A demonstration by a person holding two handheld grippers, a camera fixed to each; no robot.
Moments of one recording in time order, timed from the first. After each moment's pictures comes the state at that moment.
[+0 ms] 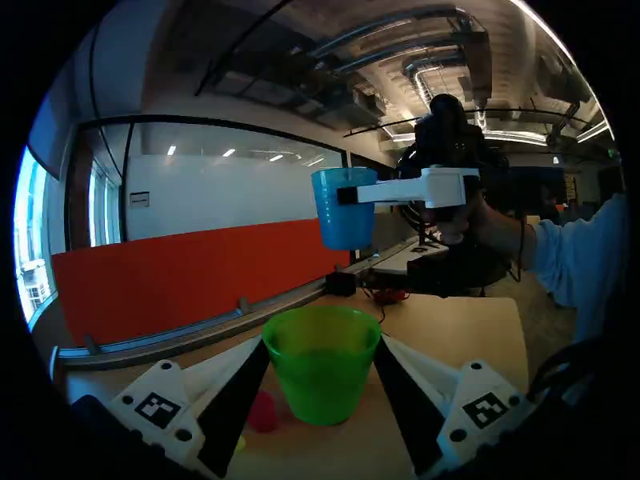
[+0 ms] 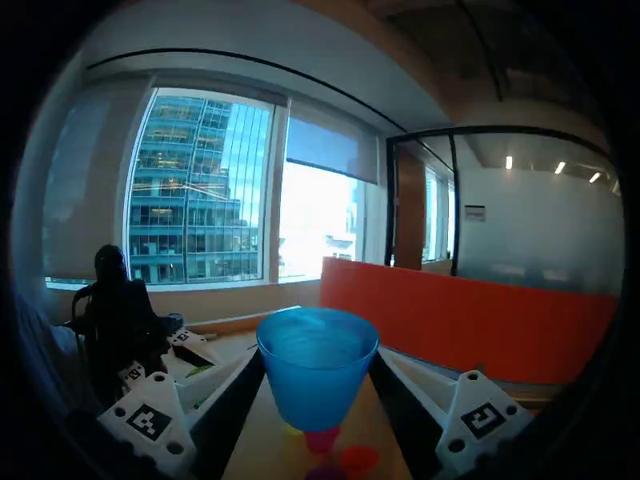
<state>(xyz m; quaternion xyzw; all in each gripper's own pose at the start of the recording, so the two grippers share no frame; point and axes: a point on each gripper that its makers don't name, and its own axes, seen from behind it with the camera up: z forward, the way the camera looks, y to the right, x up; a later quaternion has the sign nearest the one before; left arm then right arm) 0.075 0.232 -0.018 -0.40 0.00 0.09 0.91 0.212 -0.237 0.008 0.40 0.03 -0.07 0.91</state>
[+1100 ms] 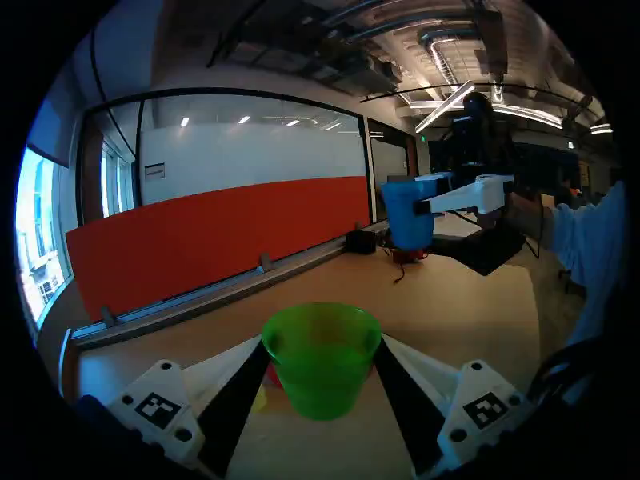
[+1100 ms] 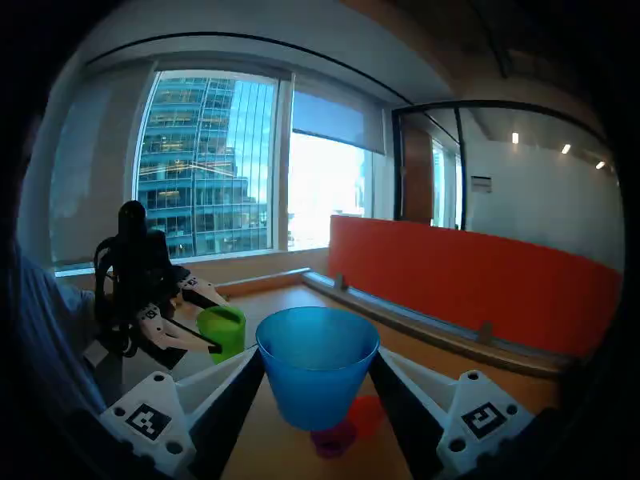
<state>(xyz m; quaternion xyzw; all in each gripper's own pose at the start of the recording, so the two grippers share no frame) 0.021 0.175 -0.013 -0.36 -0.07 0.12 0.92 0.122 -0.199 -0.010 0.42 -0.03 -0.08 0.90</state>
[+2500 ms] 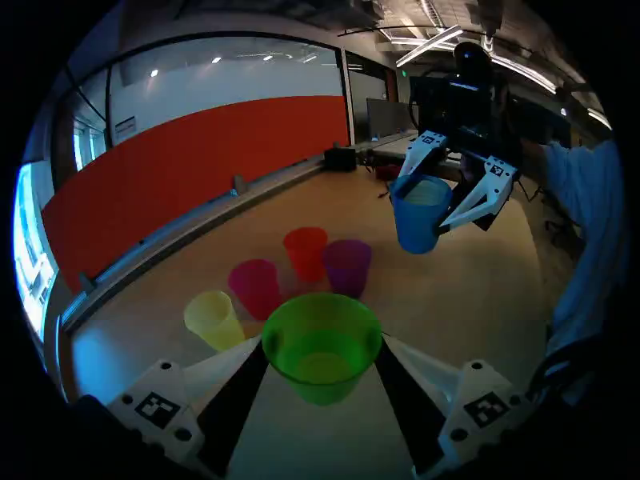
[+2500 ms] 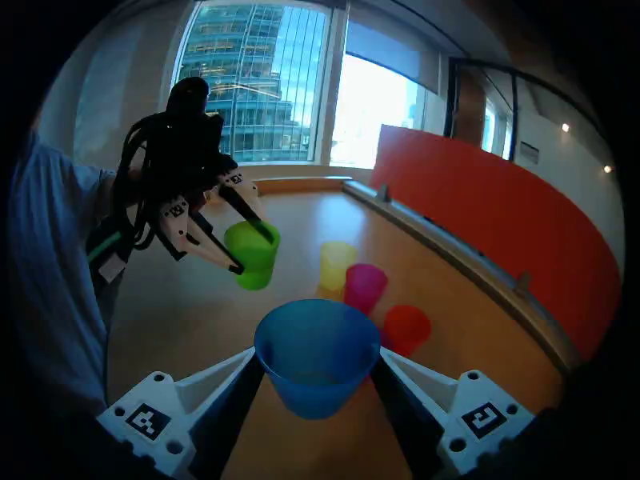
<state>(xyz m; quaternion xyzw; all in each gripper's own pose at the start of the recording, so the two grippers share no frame) -0.090 0.170 -0.021 -0.38 -0.21 0.20 0.88 -0.044 -0.185 -0.018 0.47 -0.16 -0.21 0.84</state>
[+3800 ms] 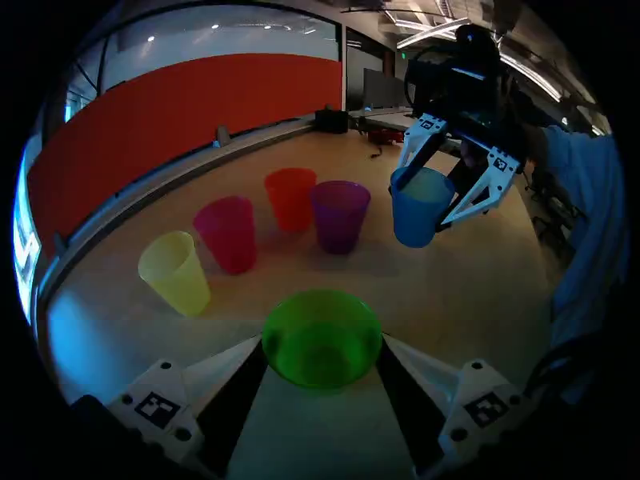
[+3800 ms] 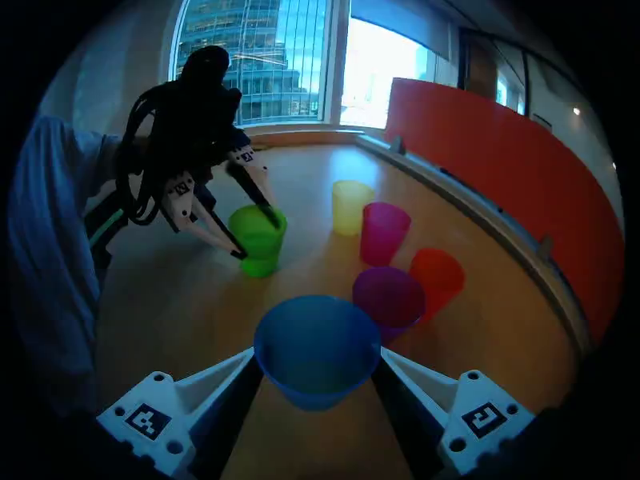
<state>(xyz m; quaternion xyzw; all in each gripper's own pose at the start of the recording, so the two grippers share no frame) -0.170 0.172 -0.016 -0.40 -0.28 0.18 0.85 -0.111 -0.173 -0.013 0.47 -0.23 -0.24 0.82</state>
